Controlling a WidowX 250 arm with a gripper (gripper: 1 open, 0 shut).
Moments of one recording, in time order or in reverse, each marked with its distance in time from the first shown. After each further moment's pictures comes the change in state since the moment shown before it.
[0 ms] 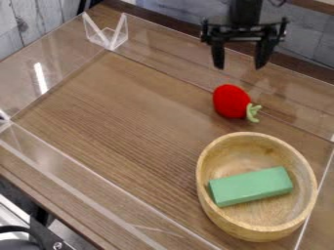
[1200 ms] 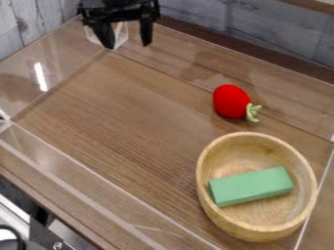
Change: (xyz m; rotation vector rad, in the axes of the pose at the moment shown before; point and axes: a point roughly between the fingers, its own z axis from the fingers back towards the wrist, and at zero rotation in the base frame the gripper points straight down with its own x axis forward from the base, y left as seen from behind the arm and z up) arm 0.028 0.150 -0.002 -0.040 -0.091 -0.005
